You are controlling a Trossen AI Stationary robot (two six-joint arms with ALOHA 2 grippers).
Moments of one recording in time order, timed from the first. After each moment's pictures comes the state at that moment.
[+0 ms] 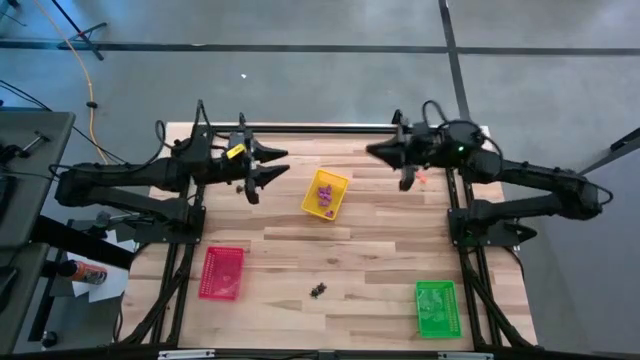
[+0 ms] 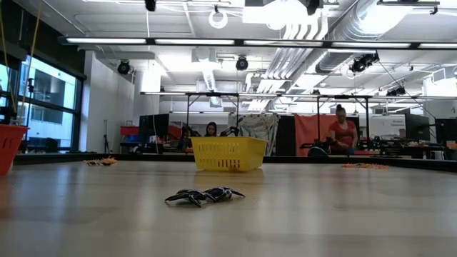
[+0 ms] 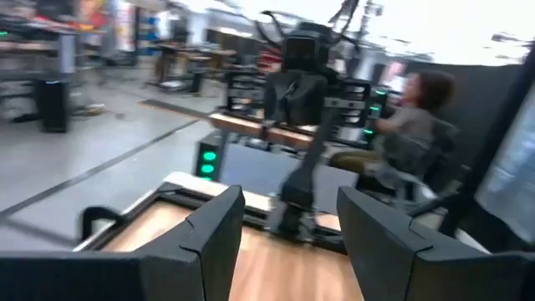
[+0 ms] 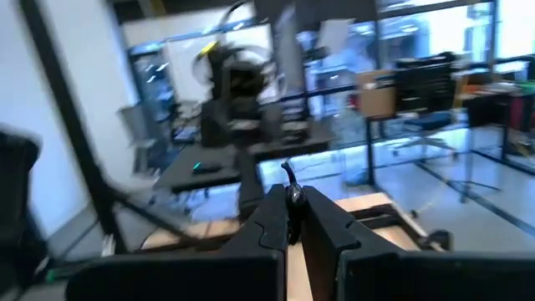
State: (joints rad) left arm 0.08 0.96 0.85 0.16 -0.07 -0.20; right arm -0.26 1.00 0.88 0.21 -0.24 0.15
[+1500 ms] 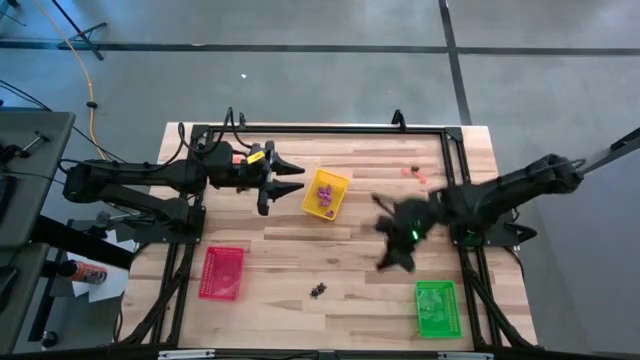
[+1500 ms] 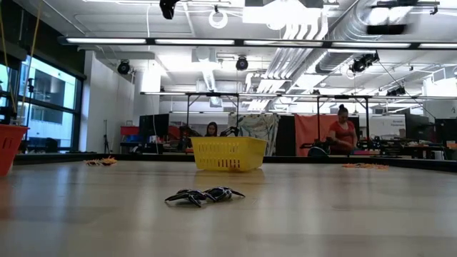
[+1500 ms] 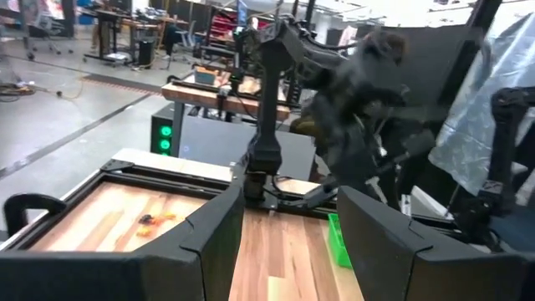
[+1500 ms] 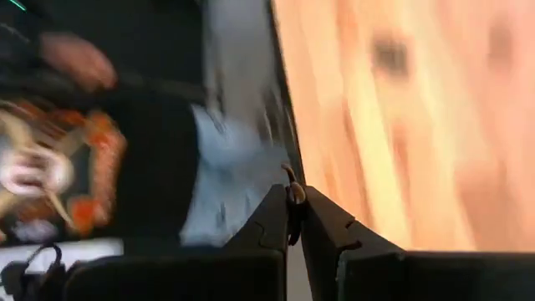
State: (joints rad) left arm 0.08 1.08 0.85 0.21 0.09 -0.18; right arm 0.33 1.21 0.95 -0.43 -0.42 0.95
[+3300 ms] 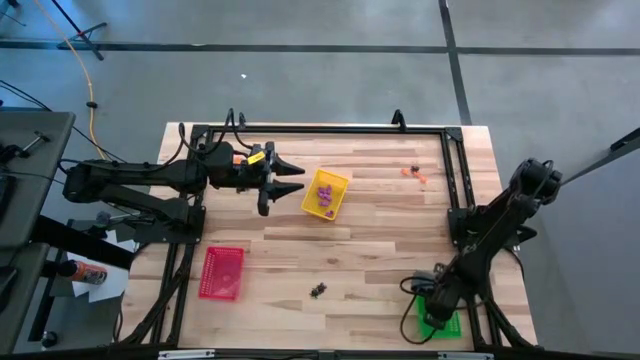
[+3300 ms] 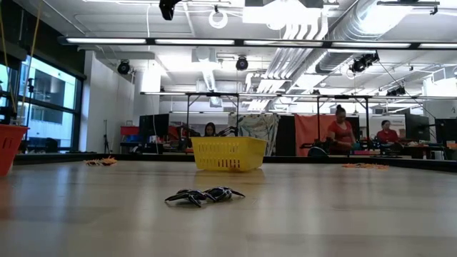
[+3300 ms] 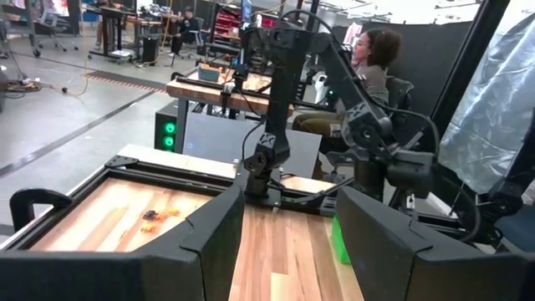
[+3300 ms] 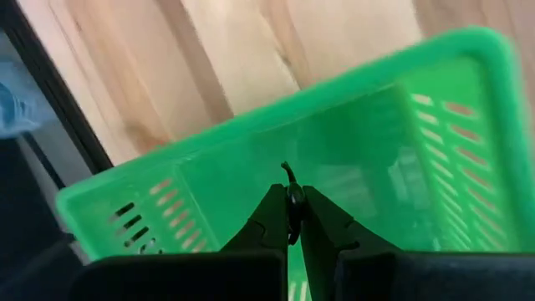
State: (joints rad) left arm 0.08 1.08 0.85 0.20 0.08 -0.18; right arm 0.93 1.47 0.77 -0.55 -0.11 1.33
